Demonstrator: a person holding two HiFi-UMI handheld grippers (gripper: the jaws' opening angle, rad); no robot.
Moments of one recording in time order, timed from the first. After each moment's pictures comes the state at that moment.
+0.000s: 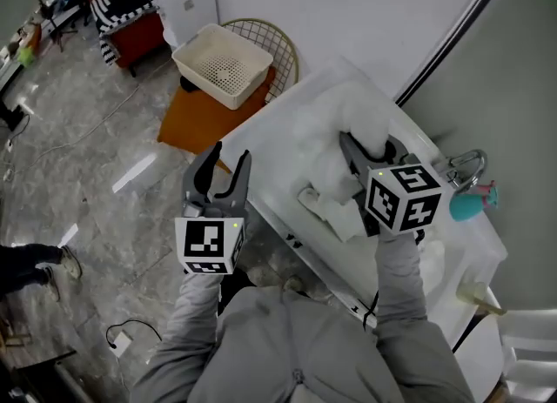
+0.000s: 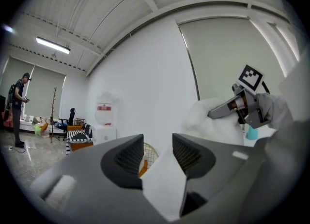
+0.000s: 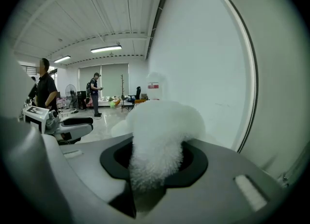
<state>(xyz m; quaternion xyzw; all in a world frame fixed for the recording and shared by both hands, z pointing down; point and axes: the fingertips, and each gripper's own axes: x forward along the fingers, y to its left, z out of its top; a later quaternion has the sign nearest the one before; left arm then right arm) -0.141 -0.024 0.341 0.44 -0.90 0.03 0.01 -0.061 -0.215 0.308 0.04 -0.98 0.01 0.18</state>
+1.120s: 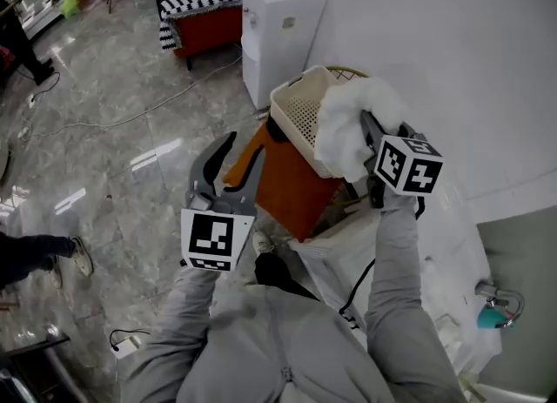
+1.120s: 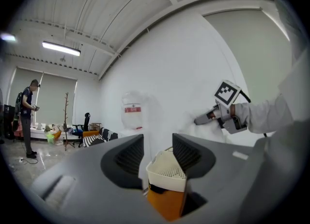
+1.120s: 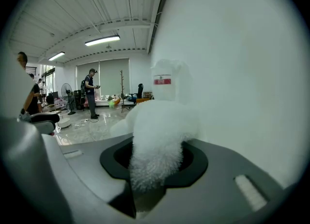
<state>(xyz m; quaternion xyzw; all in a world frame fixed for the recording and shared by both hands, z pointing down) -0.497 0.113 0.325 0.38 -0.92 0.05 -0.01 -0.506 -0.138 0.332 0.03 -0.98 0.01 0.20</state>
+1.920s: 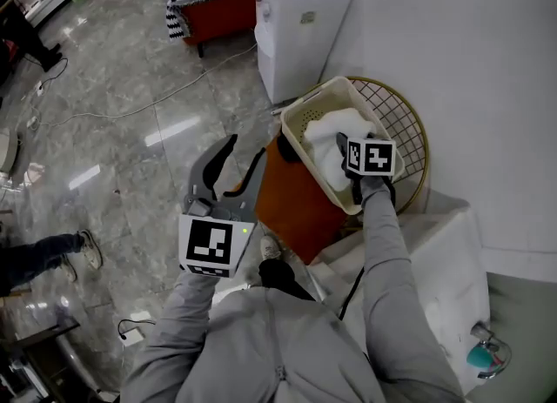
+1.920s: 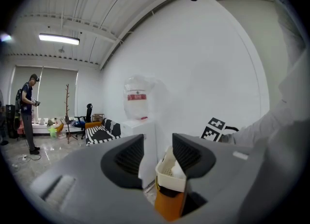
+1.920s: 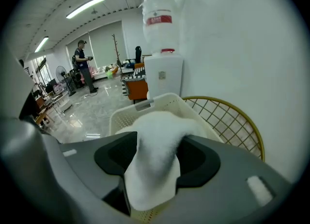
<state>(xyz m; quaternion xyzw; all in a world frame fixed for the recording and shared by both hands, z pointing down) -0.616 0.071 0.361 0.36 -0.93 0.06 0.05 -0.651 -0.186 0.557 0.01 -0.91 0.03 0.41</state>
